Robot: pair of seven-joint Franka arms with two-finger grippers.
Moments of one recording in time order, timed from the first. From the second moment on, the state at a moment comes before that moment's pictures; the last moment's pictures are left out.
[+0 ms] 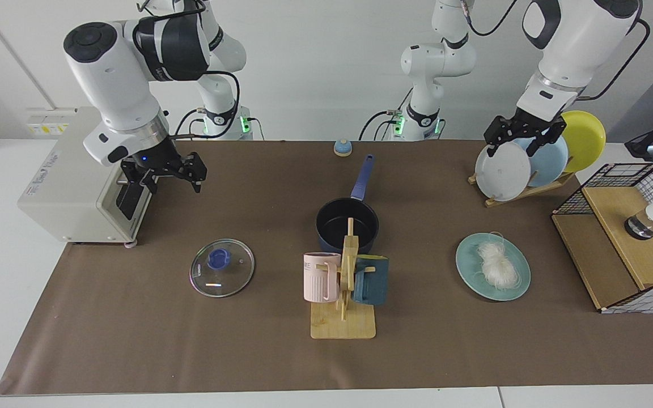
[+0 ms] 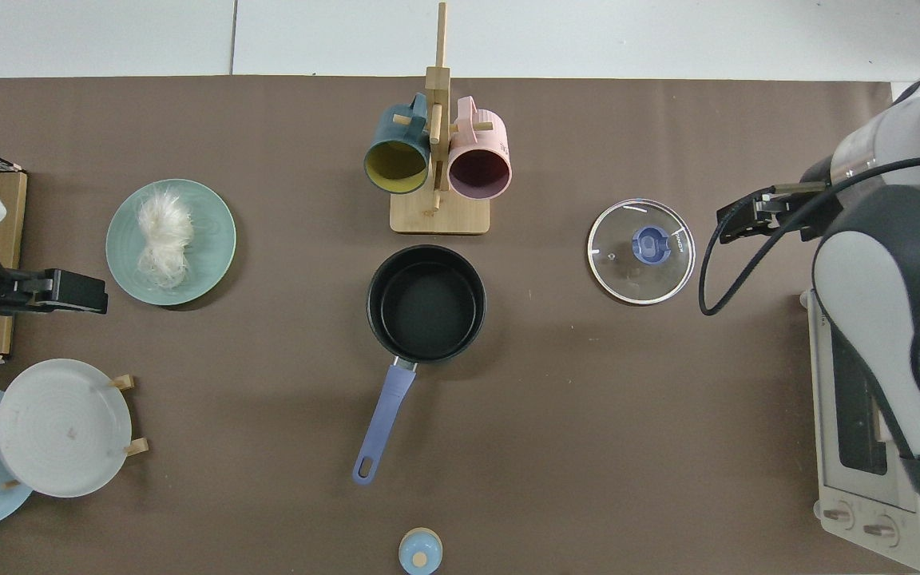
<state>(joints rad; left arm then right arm) 0.00 -0.07 -0.02 -1.70 0.00 1.62 0.01 0.08 0.19 -0.01 -1.49 0.02 1.67 0.06</state>
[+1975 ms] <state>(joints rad) 0.01 0.23 -0.01 -1.75 0.00 2.13 0.01 0.15 0.46 -0.01 -1.73 0.01 2.17 0.07</state>
